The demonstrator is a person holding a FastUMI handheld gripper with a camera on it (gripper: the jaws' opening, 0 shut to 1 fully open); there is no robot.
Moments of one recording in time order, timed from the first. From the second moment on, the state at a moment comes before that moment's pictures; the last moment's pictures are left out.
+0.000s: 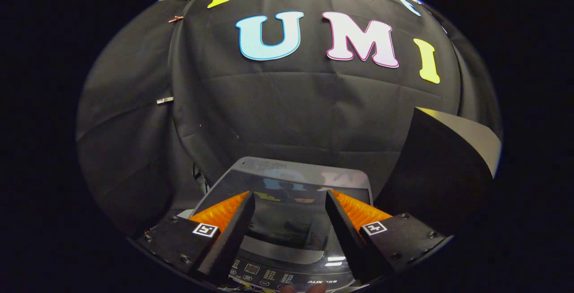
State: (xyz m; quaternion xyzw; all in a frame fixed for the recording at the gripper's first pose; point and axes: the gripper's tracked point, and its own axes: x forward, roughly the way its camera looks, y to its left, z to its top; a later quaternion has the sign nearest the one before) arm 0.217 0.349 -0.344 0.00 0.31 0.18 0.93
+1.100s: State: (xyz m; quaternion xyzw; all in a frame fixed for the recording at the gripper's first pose) arm 0.190 0.333 -0.207 0.00 0.16 0.17 0.97
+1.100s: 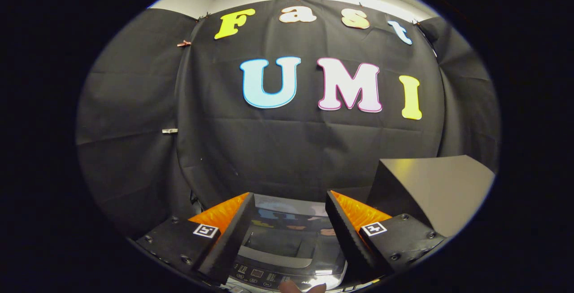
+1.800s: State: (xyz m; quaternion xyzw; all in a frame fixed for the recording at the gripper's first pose) arm 0.129 0.255 -0.118 0.03 0.11 0.13 0.98
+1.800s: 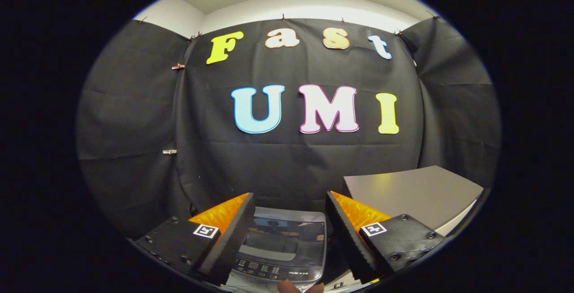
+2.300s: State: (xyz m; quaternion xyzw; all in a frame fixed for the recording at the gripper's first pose) arm 0.069 0.174 -0.081 0.04 0.08 0.10 0.99
